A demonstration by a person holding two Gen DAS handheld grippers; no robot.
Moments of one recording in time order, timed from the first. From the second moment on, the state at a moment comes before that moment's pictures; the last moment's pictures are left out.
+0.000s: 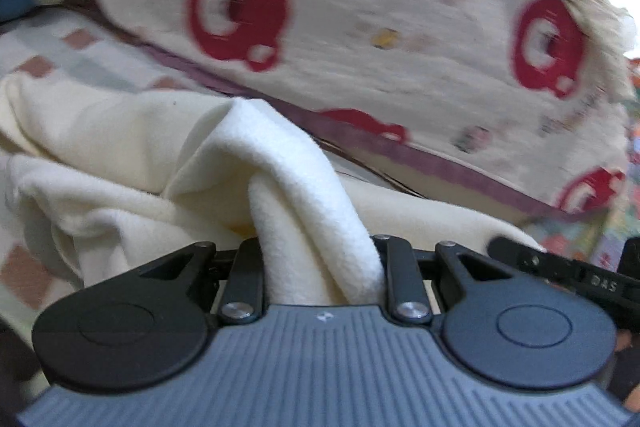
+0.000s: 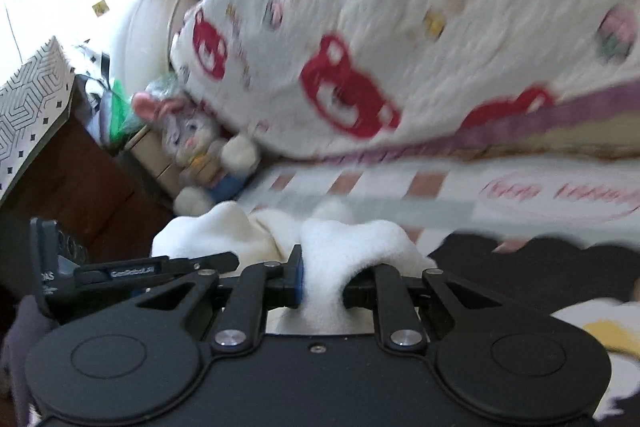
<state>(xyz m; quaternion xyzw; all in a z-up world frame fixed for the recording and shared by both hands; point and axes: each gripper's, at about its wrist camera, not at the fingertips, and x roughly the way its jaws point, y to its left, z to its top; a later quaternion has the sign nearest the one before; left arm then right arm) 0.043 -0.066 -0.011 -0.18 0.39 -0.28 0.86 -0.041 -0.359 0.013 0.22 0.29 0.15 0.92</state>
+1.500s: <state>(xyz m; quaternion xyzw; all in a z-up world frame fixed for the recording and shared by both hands) 0.103 -0.146 -0.029 -0.08 0.41 -0.31 0.86 -0.101 -0.557 0.002 0.21 0.28 -0.15 0.92</state>
